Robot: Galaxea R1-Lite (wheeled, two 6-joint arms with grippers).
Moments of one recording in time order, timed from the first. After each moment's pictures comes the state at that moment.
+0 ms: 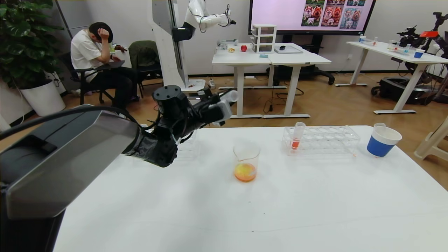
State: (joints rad) left arm -0.42 2.30 -1.42 -1.15 -0.36 1.01; right arm 0.01 0.00 0.00 0.01 0.01 -0.03
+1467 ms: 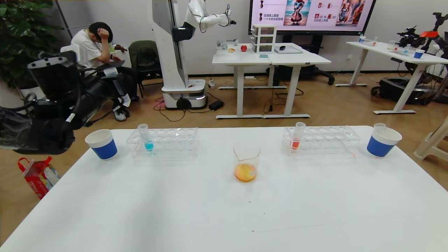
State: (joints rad) left arm 0.03 1.92 -1.15 -0.92 0.06 -0.11; right arm 0.01 0.00 0.00 0.01 0.01 -0.03
